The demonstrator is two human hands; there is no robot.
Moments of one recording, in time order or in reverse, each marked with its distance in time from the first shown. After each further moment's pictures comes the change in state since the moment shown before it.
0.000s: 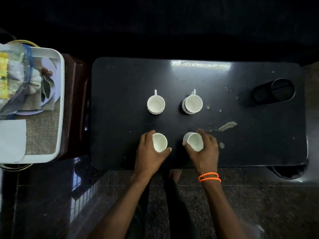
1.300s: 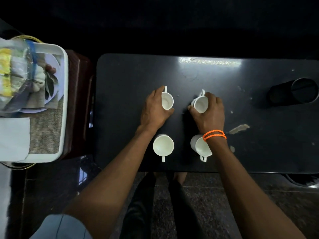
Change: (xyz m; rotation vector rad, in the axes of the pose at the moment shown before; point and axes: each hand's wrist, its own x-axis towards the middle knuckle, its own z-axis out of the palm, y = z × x) left_hand 0.130 0.054 -0.017 0.065 0.093 0.242; right_hand 0.118 -0.050 0.021 -0.123 0.085 -0.194
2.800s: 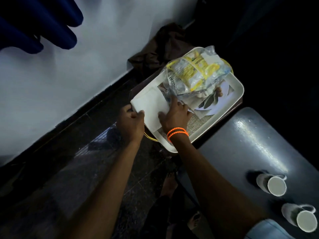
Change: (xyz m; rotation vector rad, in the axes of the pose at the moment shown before) left_hand -0.153 -0.262 -0.301 -0.571 1.006 -0.934; right_hand -0.203 -0.397 0.250 -0.217 -0.570 -0.740
